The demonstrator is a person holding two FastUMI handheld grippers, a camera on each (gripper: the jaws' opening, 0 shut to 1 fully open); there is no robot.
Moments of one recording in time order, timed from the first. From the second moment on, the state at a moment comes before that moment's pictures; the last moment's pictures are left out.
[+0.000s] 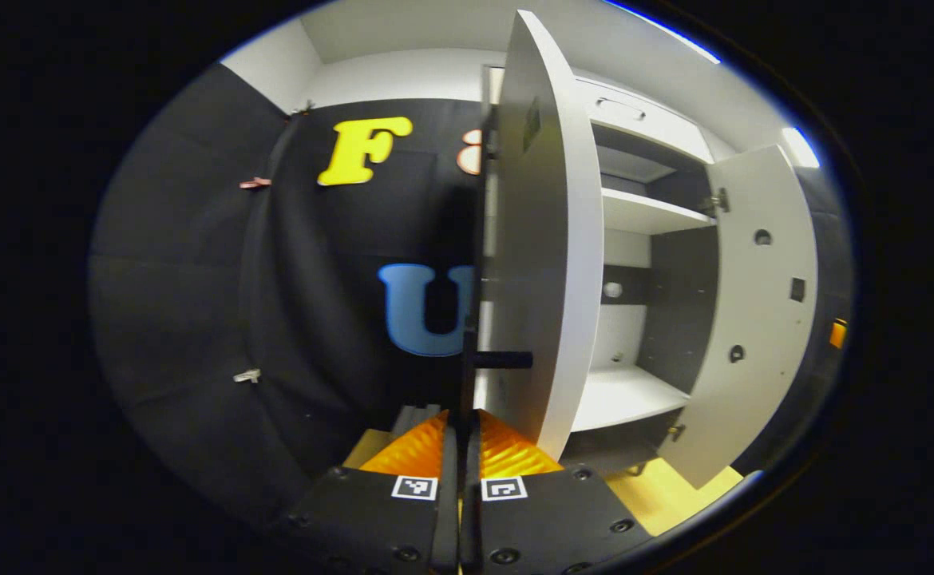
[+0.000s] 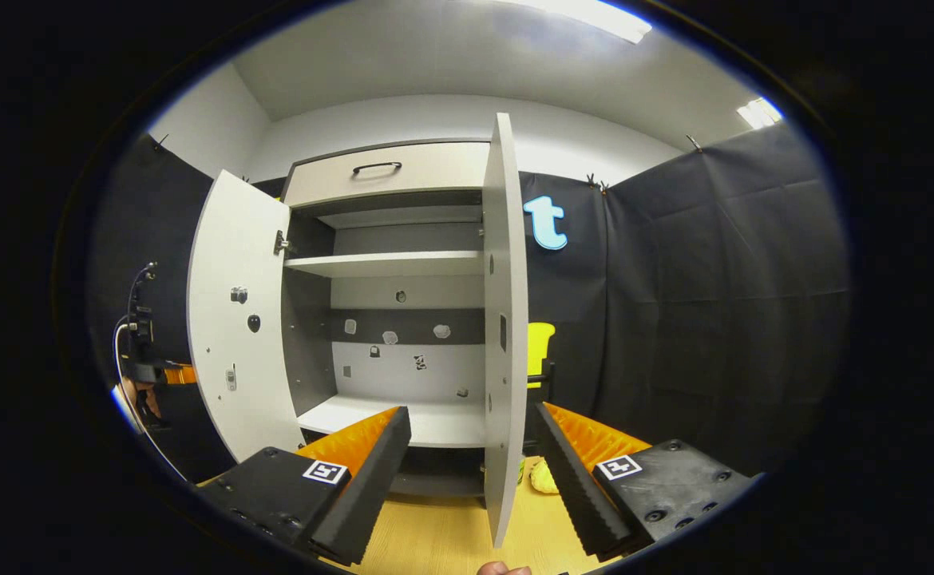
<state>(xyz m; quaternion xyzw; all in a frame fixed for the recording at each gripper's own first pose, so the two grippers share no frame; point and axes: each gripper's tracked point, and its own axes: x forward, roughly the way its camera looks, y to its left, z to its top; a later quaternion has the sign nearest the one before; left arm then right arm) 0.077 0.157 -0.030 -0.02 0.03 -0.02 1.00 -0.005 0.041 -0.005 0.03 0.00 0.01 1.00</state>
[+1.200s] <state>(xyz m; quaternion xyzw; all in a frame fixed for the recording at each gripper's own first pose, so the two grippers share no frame) 0.016 0.129 0.015 0.03 -0.03 -0.01 1.00 -0.004 0.051 -0.003 0.03 0.00 0.01 1.00</state>
